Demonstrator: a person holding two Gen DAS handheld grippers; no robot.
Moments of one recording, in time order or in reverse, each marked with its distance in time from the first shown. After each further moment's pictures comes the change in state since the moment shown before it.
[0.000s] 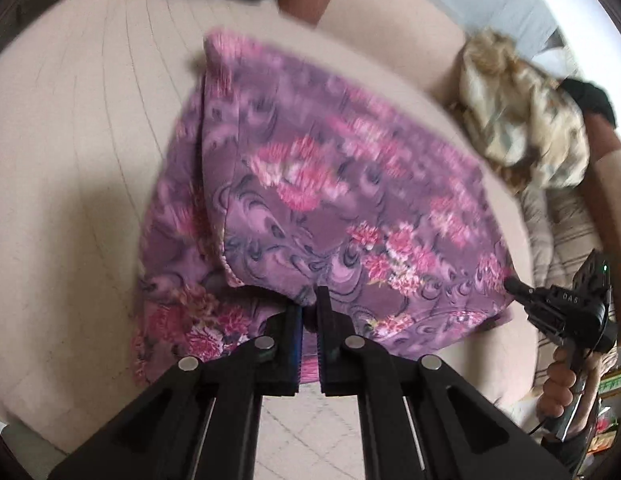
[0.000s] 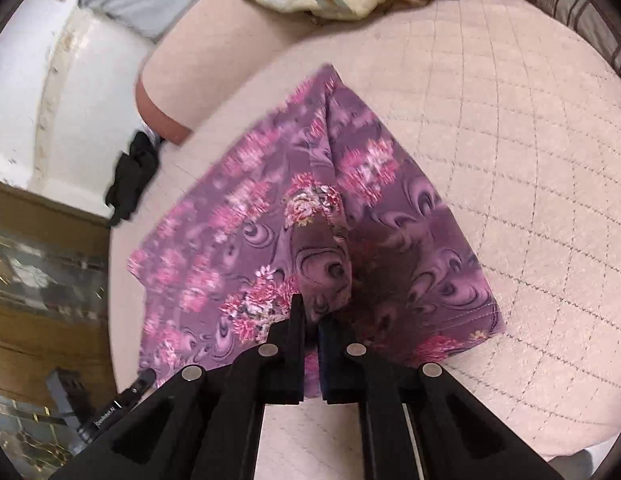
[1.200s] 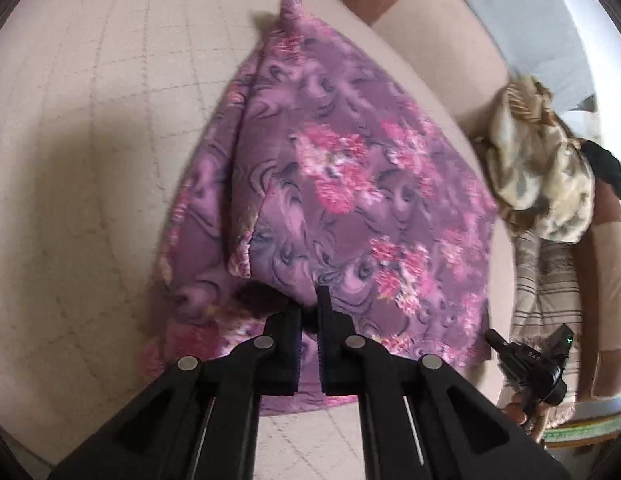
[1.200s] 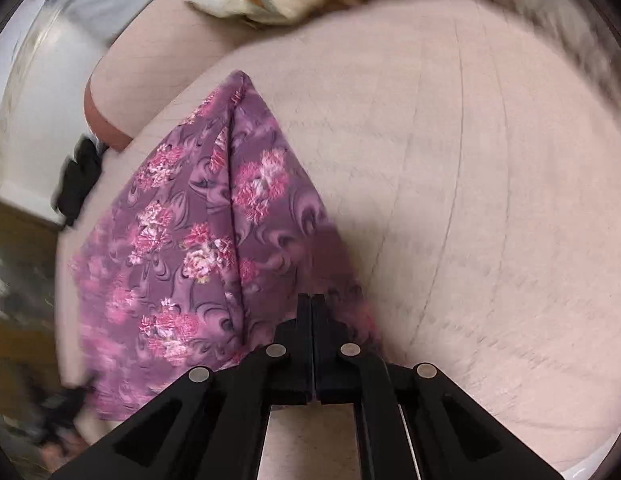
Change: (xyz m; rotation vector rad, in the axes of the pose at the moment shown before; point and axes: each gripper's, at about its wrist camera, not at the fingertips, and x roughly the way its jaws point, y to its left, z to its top) left arm -0.002 0.046 0.015 -0.185 -0.015 -0.097; right arm 0.004 -0.045 0.004 0.045 -0.036 -0.079
